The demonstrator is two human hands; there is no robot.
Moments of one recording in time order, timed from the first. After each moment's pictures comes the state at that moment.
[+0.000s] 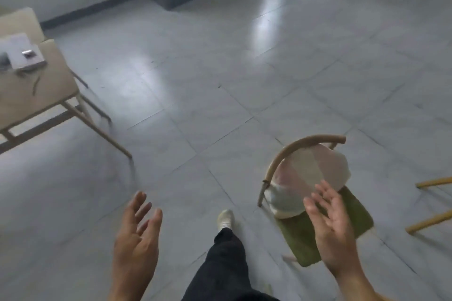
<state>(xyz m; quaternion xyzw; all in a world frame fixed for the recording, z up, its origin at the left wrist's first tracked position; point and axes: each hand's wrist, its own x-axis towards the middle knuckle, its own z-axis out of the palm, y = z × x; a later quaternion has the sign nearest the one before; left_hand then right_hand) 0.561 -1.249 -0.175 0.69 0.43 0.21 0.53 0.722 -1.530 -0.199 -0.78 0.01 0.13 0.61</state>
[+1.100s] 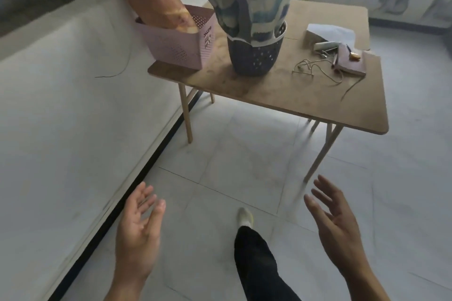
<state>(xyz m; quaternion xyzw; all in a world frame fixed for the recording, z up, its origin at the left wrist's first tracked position) 0.104 -0.776 -0.167 0.42 0.67 0.49 0.37 0.435 -0.788 -0.189 -0.68 -0.44 0.36 0.45</state>
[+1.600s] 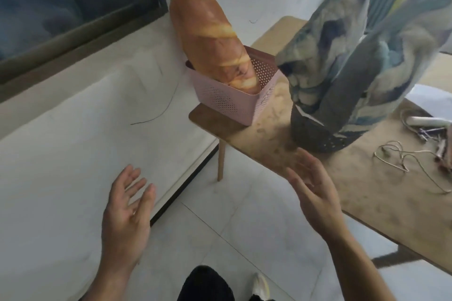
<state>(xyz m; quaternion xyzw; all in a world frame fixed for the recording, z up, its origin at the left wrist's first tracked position) 0.008 -0.439 -0.108 0.37 0.72 0.53 0.24 0.314 -0.342 -0.138 -0.56 -0.56 0.44 0.42</state>
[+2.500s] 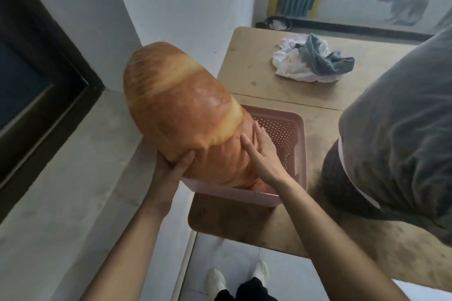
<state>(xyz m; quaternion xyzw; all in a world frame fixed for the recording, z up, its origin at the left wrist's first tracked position) -0.140 0.106 -0.141 0.48 0.50 0.44 0.56 0.093 0.108 -0.176 -0.68 -0.52 0.36 0.37</state>
